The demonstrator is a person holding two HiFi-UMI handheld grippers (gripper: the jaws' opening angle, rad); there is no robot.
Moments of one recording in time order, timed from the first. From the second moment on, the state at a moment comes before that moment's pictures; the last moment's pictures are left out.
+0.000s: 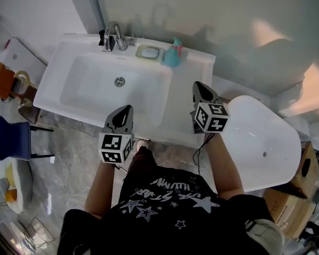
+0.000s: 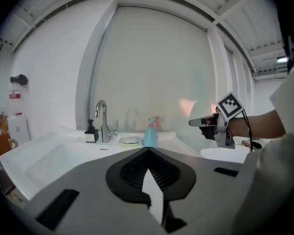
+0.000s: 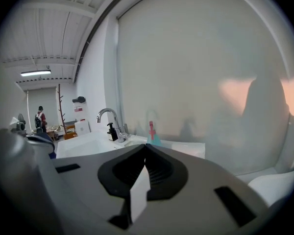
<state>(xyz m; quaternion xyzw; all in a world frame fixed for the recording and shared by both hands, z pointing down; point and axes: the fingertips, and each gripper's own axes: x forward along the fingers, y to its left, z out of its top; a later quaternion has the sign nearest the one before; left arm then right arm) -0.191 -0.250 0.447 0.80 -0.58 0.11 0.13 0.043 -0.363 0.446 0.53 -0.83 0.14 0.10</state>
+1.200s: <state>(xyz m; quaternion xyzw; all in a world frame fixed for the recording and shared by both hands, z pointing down) -0.052 -0.029 0.455 0.73 -0.66 0.11 0.13 0.163 -0.162 0.463 0.42 -0.89 0.13 0.10</state>
